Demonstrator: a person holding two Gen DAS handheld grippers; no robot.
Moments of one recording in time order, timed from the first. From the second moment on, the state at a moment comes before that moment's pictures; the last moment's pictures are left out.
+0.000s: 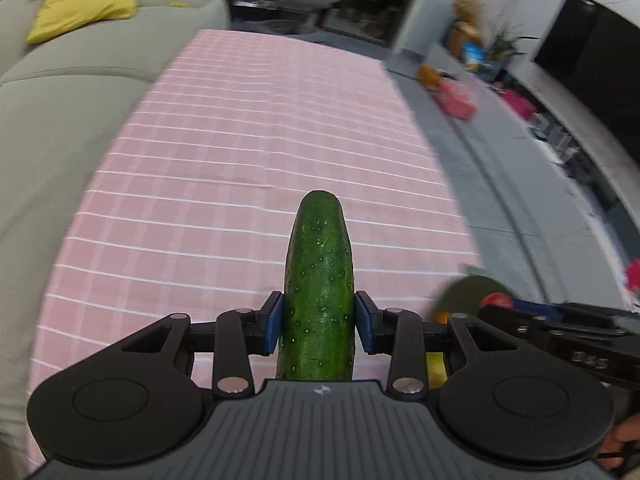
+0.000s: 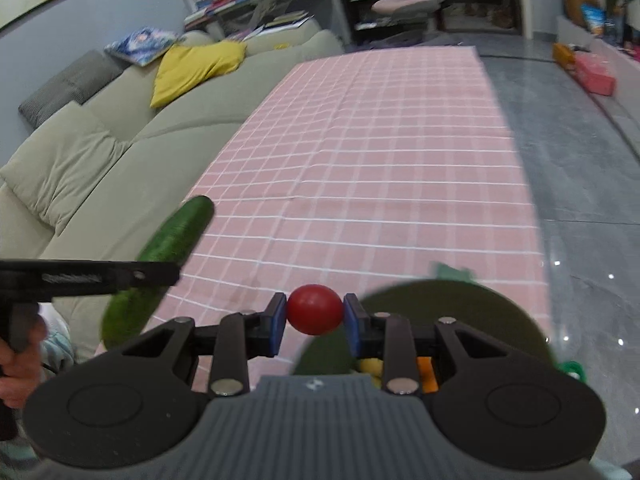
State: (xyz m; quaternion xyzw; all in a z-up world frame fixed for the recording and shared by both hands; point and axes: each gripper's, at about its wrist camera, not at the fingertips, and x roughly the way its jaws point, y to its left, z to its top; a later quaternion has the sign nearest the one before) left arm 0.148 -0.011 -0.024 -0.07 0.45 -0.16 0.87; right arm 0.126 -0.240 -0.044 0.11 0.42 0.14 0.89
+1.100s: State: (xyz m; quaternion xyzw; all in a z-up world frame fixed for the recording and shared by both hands) left arm 0.172 -0.198 -0.095 0.10 0.55 -0.28 0.78; right arm 0.074 -0.322 -0.087 0.14 0.43 0.05 0.89
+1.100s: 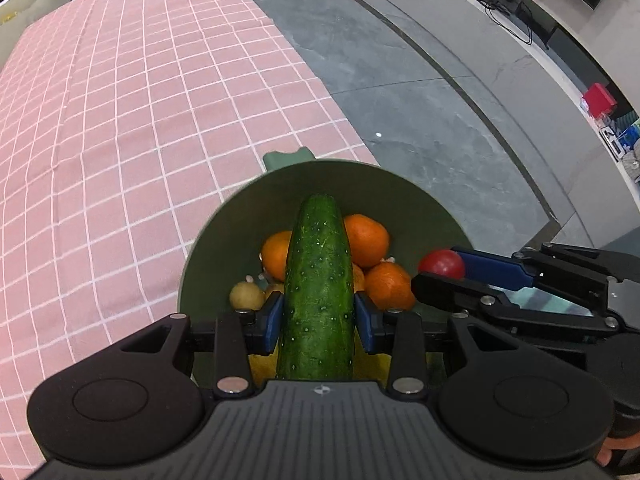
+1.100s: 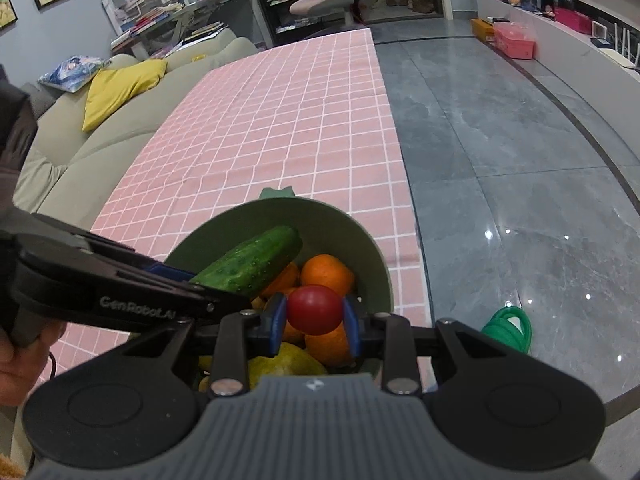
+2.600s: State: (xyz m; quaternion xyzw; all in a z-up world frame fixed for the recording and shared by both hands) left arm 0.184 -0.053 -0.055 0.00 0.51 -0.19 0.84; right arm 0.168 -0.212 -0.094 -0.09 0.50 0.16 0.85
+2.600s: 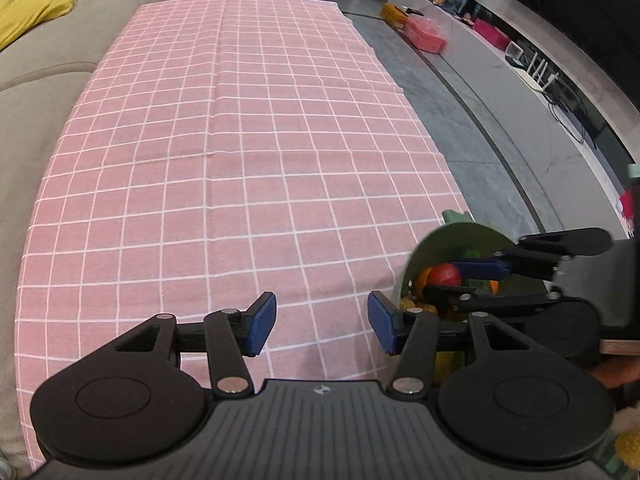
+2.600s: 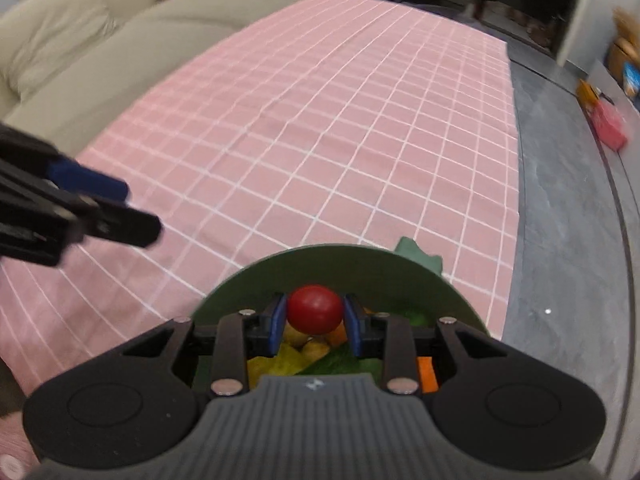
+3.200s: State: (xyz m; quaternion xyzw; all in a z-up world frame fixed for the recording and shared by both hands) left arm 0.181 -0.052 -0.047 -0.01 0.50 -0.20 0.84; right arm 0.173 -0.207 -0.101 -0.10 0.50 0.16 0.84
